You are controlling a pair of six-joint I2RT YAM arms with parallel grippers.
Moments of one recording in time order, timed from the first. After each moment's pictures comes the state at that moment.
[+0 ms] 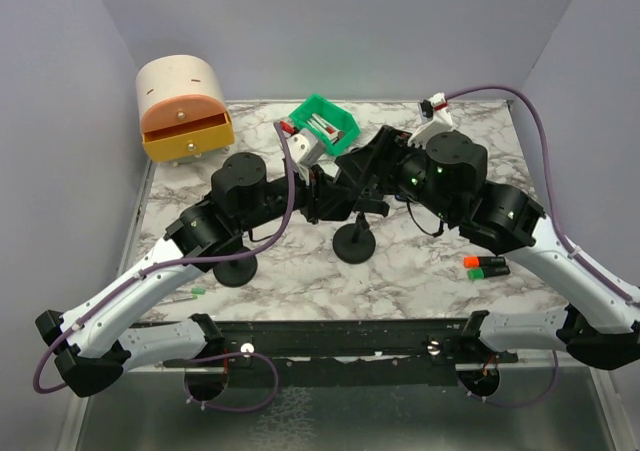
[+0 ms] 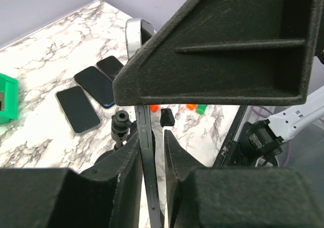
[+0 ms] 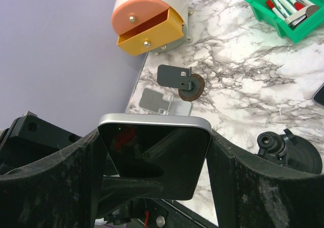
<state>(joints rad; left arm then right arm) -0.88 1.05 1.24 -0.27 0.18 -0.19 0.97 1.18 1.53 -0.57 0.35 0.74</state>
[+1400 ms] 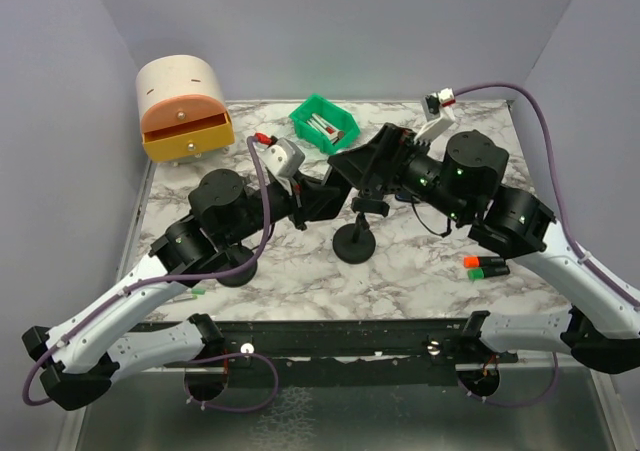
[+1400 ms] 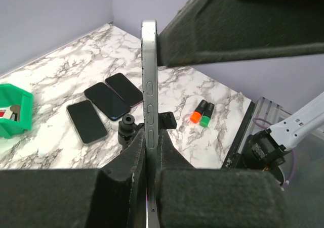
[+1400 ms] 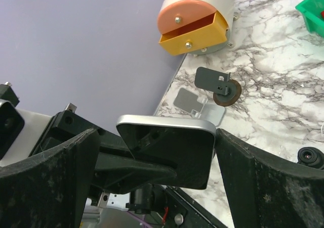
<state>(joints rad) -0.88 0.95 1.15 -0.20 0.14 -0.19 0.98 1.16 1.53 -0.47 0.21 0.72</state>
